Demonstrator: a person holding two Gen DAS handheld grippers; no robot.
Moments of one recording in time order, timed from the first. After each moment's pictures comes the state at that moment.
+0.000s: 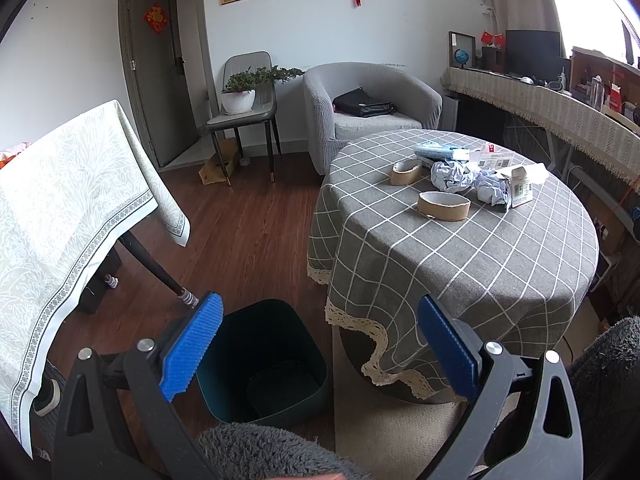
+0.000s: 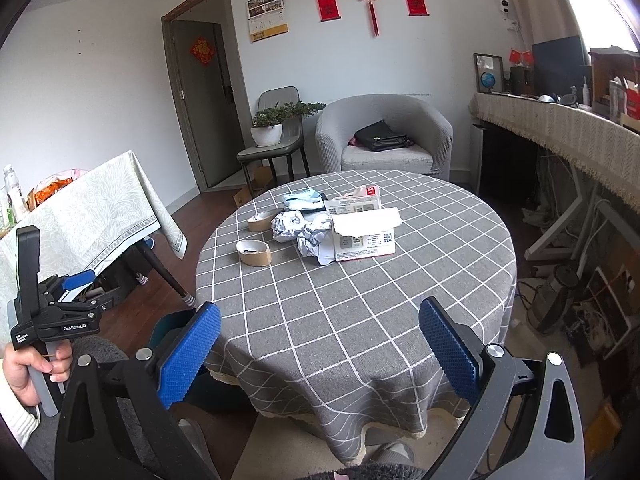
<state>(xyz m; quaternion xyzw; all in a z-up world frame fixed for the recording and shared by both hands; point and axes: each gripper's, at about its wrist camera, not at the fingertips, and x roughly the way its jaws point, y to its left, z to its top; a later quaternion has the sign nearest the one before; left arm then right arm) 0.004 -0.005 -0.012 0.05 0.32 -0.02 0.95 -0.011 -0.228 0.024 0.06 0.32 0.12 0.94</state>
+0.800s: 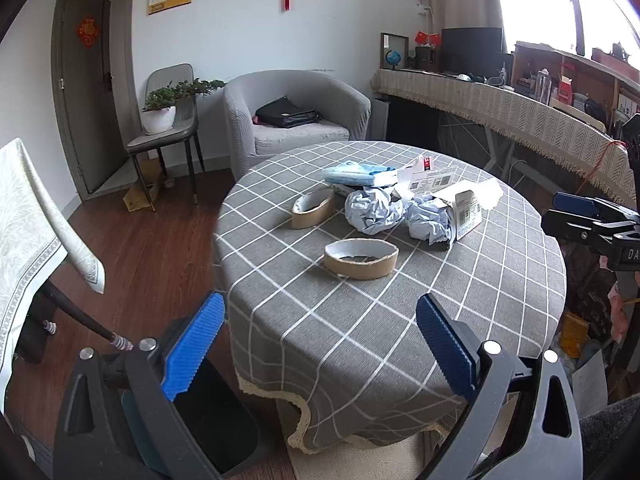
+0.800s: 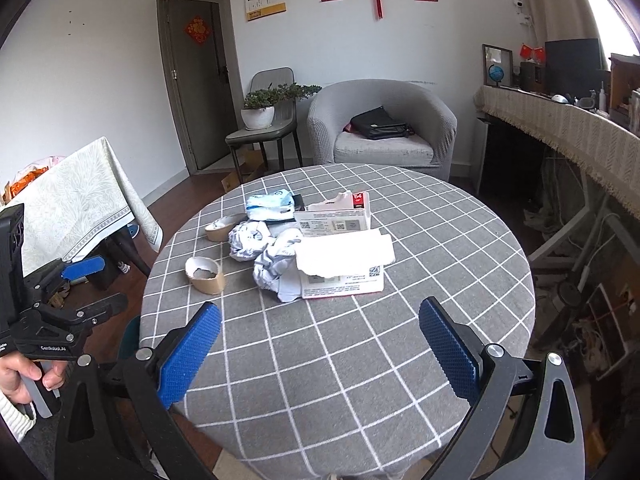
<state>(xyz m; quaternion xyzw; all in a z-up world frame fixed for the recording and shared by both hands) 0.091 -0.070 -0.014 0.05 0.31 -0.15 0.94 0.091 -0.234 0.006 0.02 0.35 0.12 0.93</state>
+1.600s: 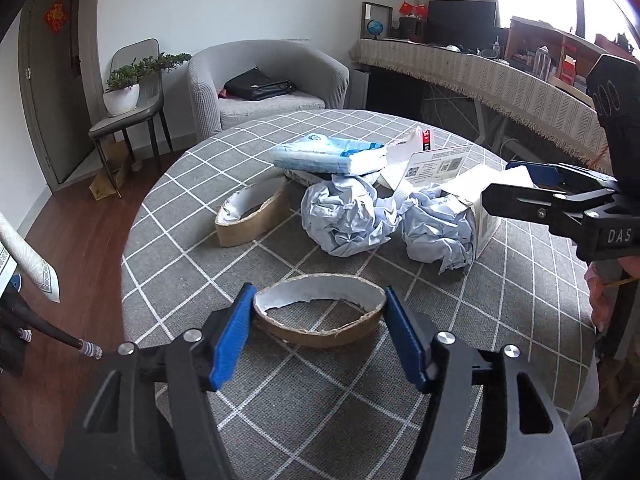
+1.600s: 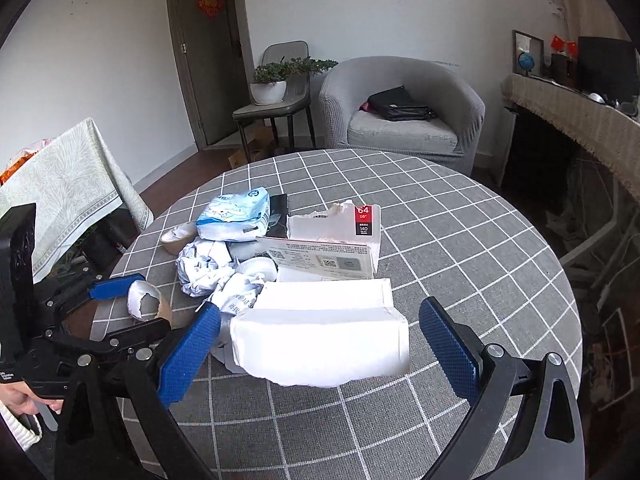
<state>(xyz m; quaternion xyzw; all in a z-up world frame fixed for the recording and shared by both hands) 0.170 -0.117 -0.047 0.05 0.36 -0.19 0.91 0.185 -0.232 -0.024 0.01 0.39 0.15 0.91</state>
